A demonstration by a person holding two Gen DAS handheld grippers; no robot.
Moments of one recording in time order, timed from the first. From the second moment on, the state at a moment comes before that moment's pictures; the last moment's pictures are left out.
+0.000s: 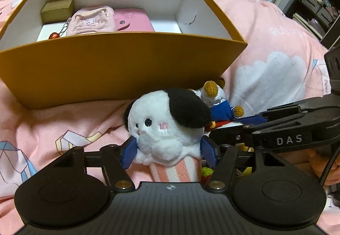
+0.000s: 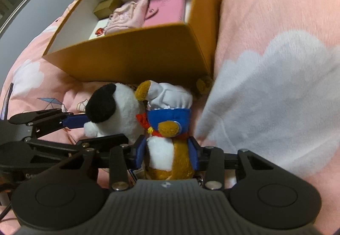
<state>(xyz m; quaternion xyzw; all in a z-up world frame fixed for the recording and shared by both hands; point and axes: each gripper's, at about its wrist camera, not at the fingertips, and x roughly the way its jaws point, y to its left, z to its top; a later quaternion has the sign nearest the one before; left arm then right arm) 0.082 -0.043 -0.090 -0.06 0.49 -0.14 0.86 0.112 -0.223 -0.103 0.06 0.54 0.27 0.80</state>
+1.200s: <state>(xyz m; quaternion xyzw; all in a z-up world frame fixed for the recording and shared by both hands) 0.110 0.019 0.036 -0.19 0.32 -0.15 0.92 0.131 -0.187 0.065 -0.02 0.34 0.31 0.89</state>
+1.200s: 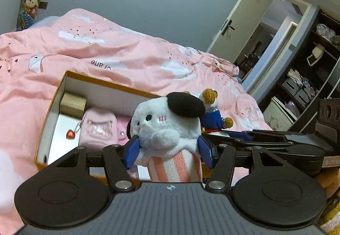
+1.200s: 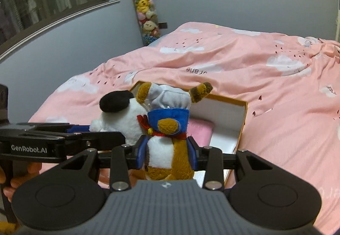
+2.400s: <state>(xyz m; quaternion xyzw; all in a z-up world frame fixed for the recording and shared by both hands) 0.203 0.051 -0.035 -0.23 0.42 -0.13 0.87 0.224 -0.130 -0.039 -0.15 0.52 0.24 0.81</state>
